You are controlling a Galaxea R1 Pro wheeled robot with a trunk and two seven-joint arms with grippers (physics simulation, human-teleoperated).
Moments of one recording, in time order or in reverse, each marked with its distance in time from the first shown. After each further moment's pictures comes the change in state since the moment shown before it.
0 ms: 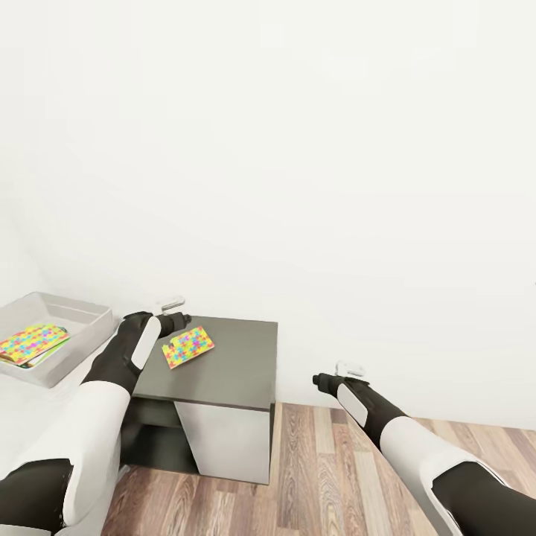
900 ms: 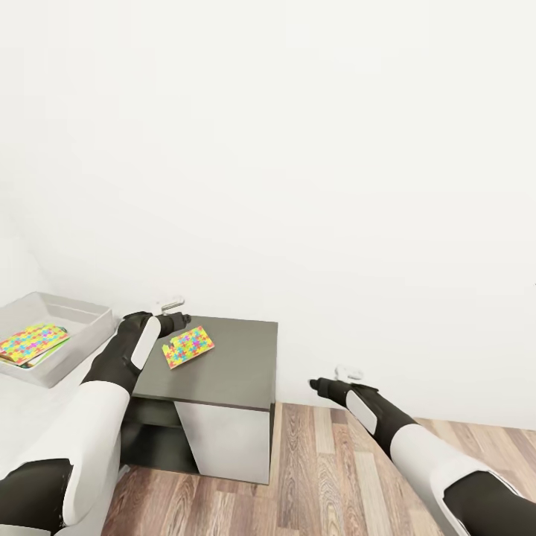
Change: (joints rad) left arm 0.000 0.002 0.000 0.000 0.000 0.000 -0.001; right arm 0.032 -0.042 0.011 -0.015 -0.005 0.006 0.207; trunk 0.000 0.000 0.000
